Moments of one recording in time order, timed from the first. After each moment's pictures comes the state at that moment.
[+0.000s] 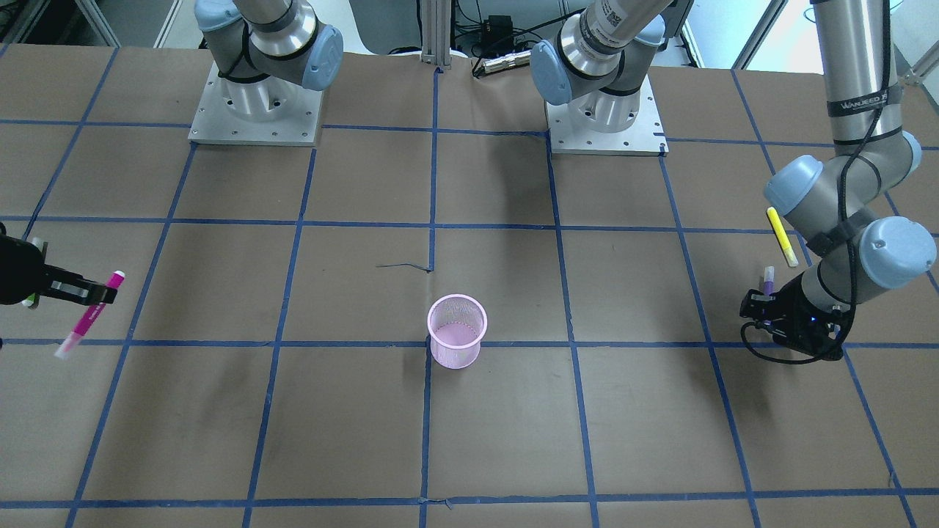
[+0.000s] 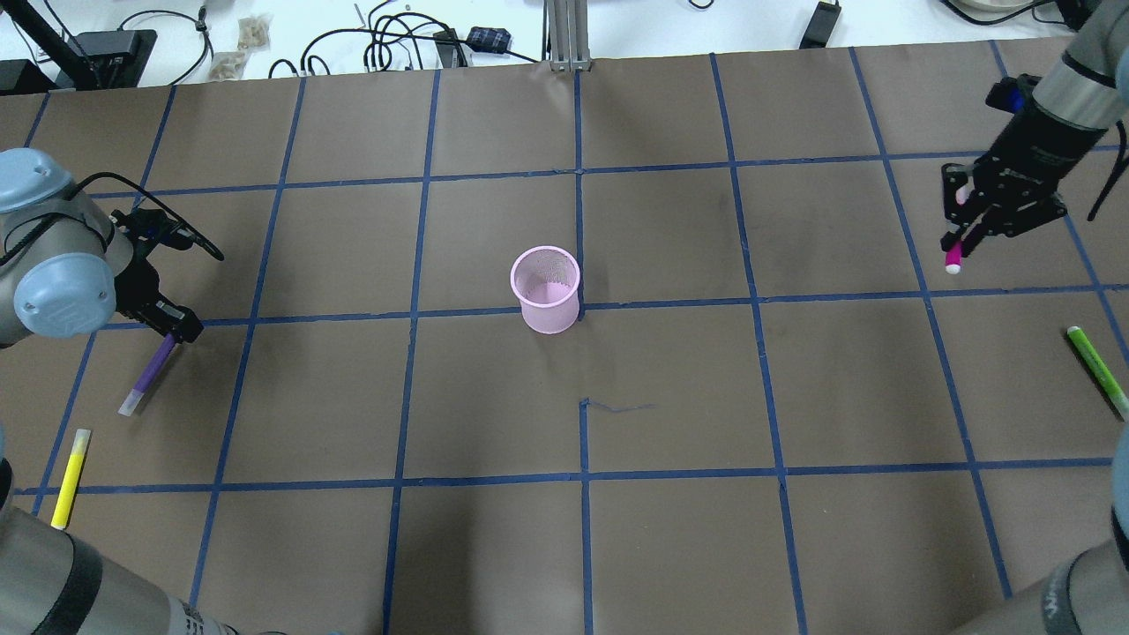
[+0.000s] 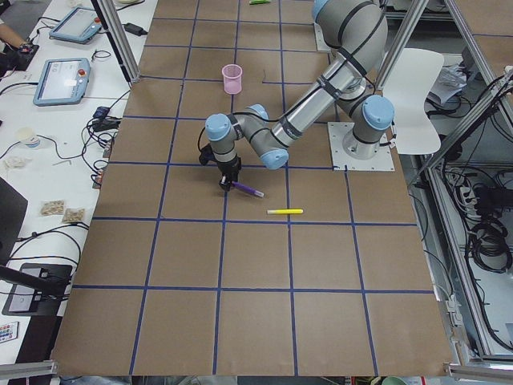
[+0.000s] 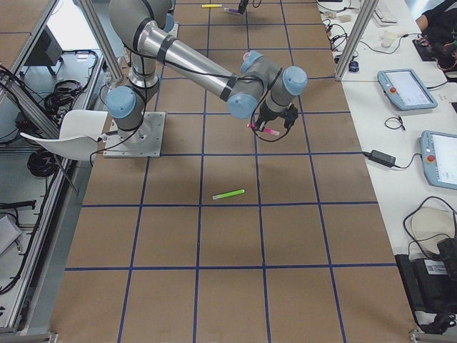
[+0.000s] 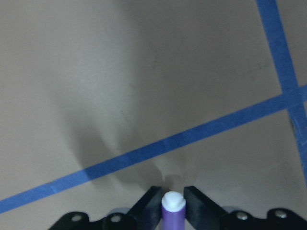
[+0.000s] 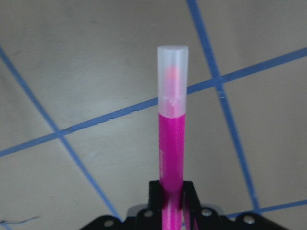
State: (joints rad) left arm -1.04 -2.00 -1.87 -0.89 1.70 0.91; right arm 1.20 -1.22 1.51 -1.52 -1.43 0.00
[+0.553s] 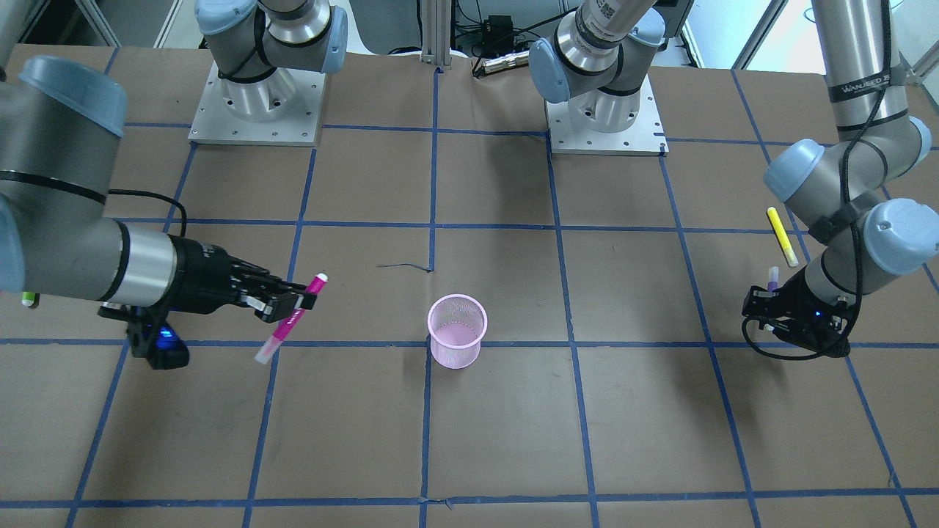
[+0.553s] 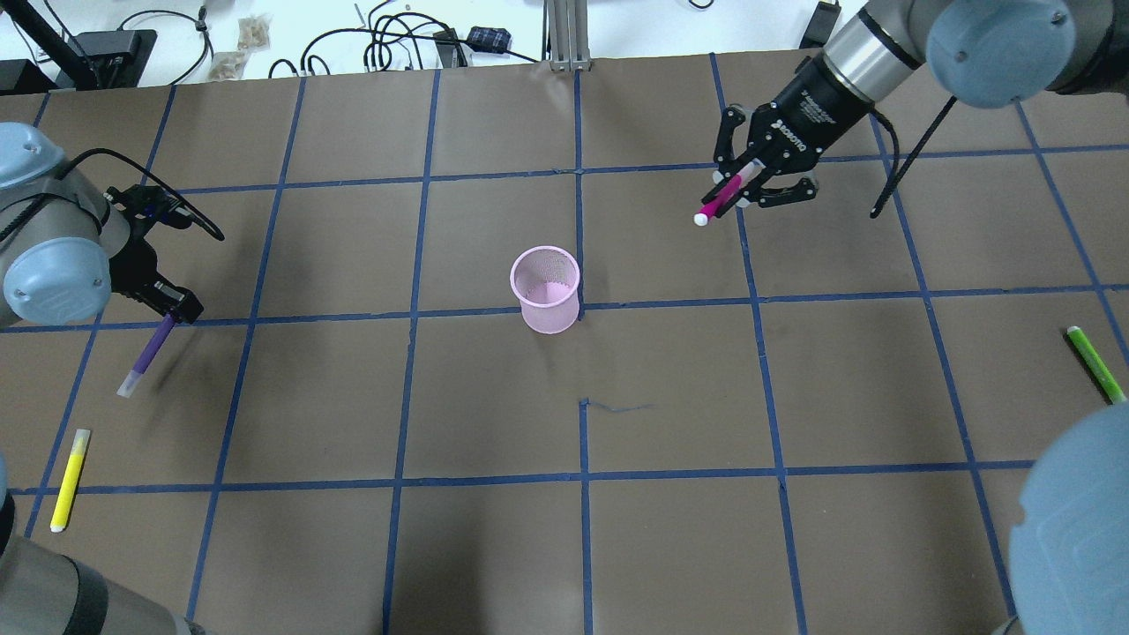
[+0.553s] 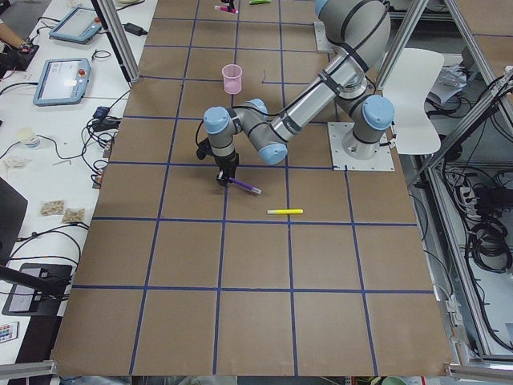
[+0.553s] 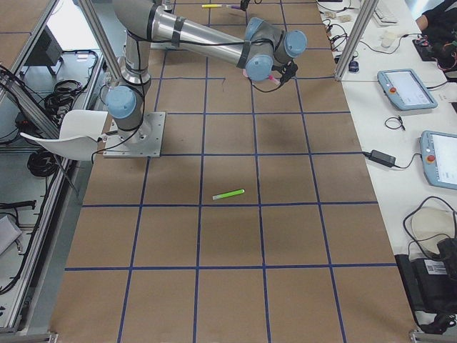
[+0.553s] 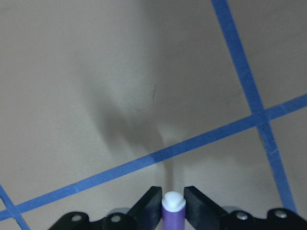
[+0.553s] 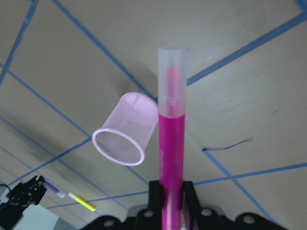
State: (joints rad) left arm -1.07 -1.94 -1.86 -0.92 1.67 0.91; right arm 1.47 -1.21 1.48 -1.48 -0.90 0.44
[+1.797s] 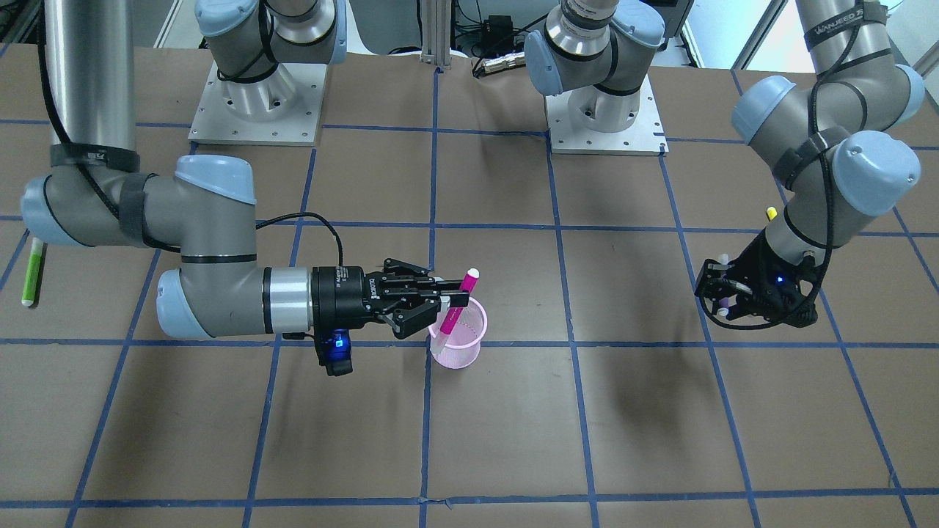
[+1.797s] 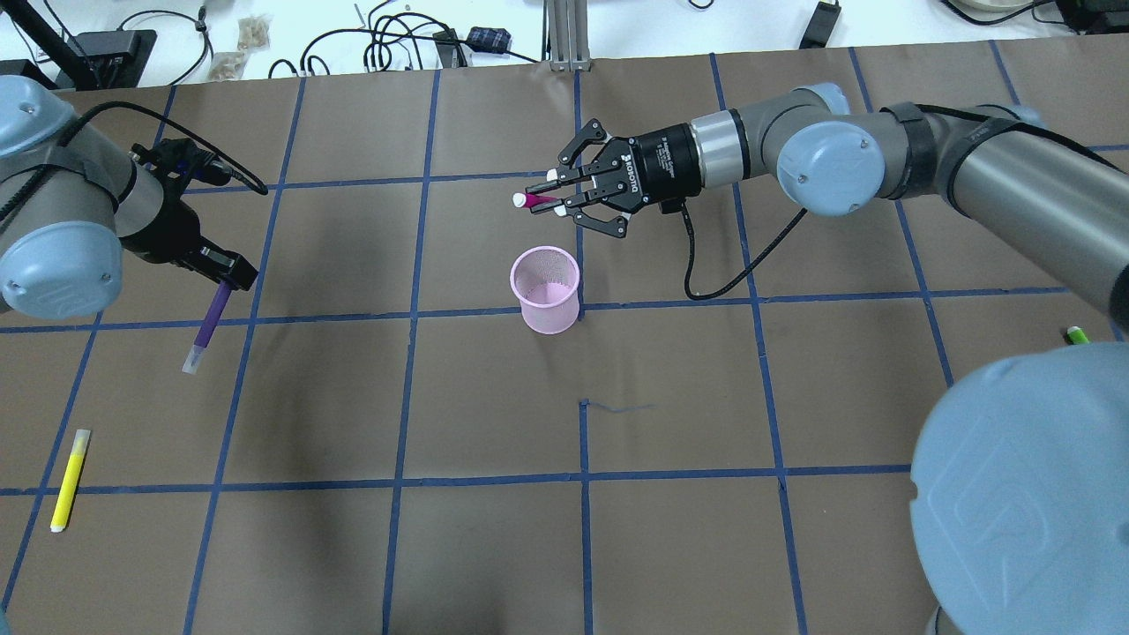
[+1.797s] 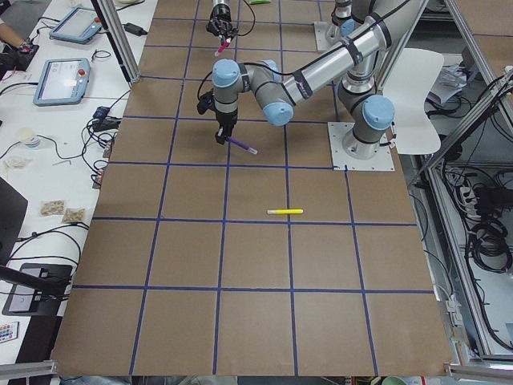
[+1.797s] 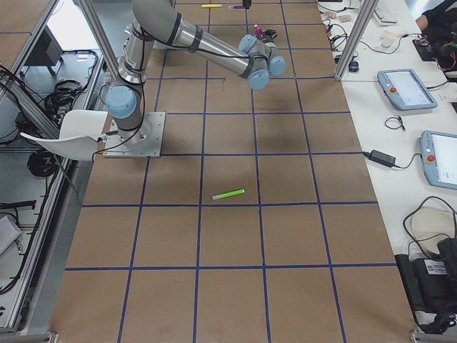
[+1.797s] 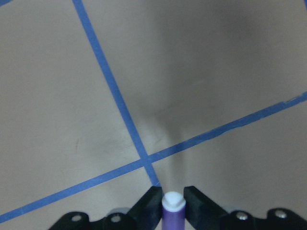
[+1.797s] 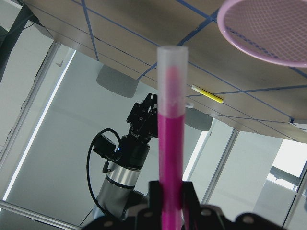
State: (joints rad) left arm -1.19 -1.76 -1.90 -1.01 1.51 0.76; right arm 1.60 -1.07 1.64 -1.53 -0.19 0.50
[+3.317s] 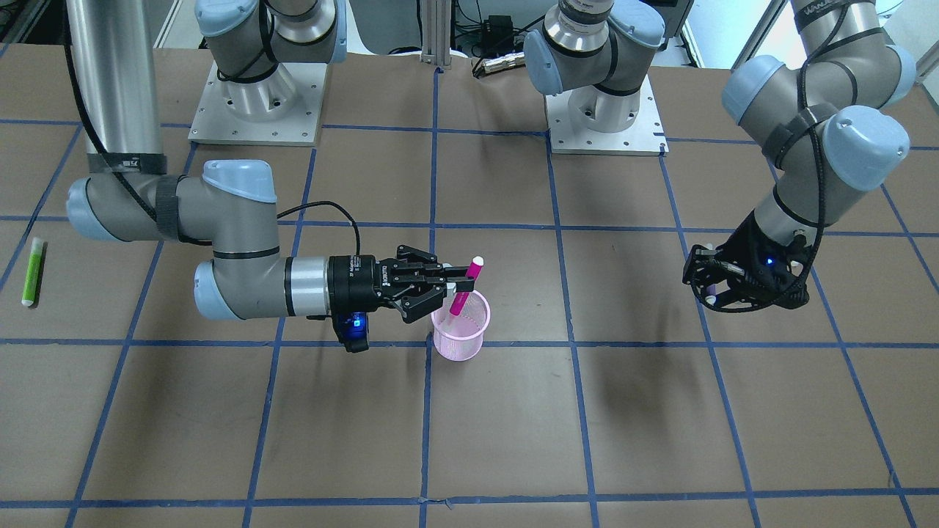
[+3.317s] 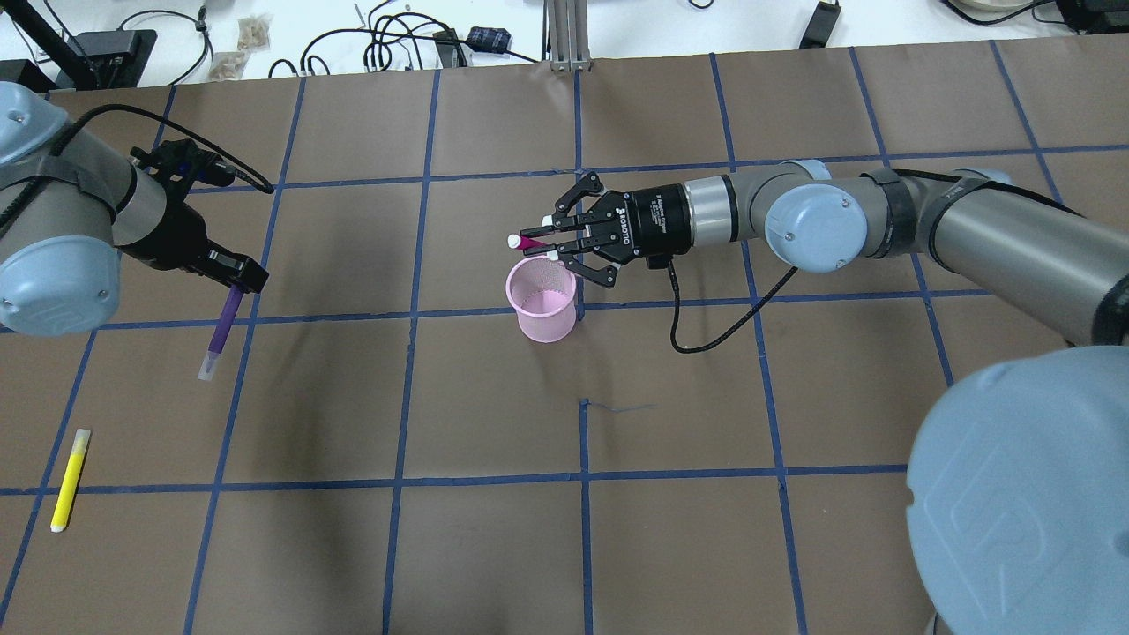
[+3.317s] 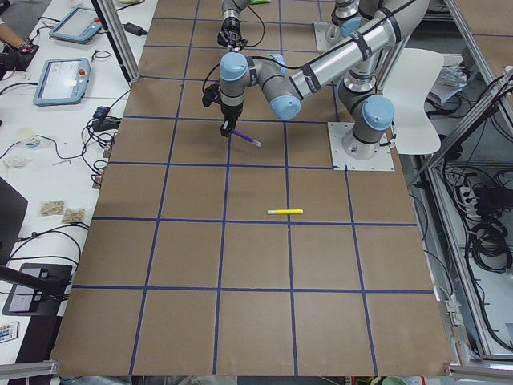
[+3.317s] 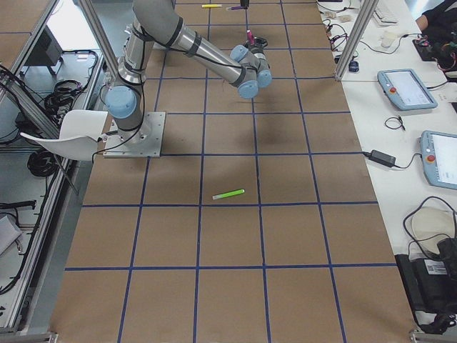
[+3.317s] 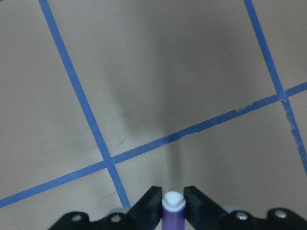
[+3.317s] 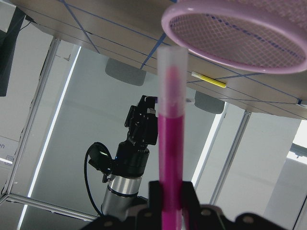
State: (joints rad) left arm -1.20 -1.71 -1.93 -1.02 1.48 0.72; right arm 1.61 -1.09 1.79 -1.52 -0.11 0.45
